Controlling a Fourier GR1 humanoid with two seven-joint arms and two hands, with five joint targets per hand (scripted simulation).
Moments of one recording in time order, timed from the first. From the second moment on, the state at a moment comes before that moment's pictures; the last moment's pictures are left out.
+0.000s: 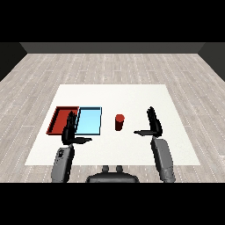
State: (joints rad) left arm -0.03 0.04 0.04 -1.55 0.05 -0.05 -0.44; right arm -0.21 -0.09 -0.11 -1.32 -0.06 0.10 -0.37
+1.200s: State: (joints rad) left arm -0.04 0.04 0.06 -1.60 0.10 -0.05 -0.39; right arm -0.41 -0.01 -0.05 -0.97 -0.13 0.06 -0.42
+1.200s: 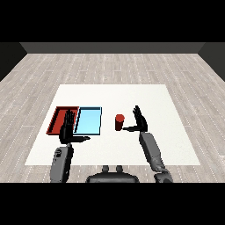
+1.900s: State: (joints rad) left arm -0.03 0.04 0.06 -1.59 0.10 -0.06 -0.41; right arm -0.51 0.00 0.02 -0.72 -0.24 0.04 -0.52
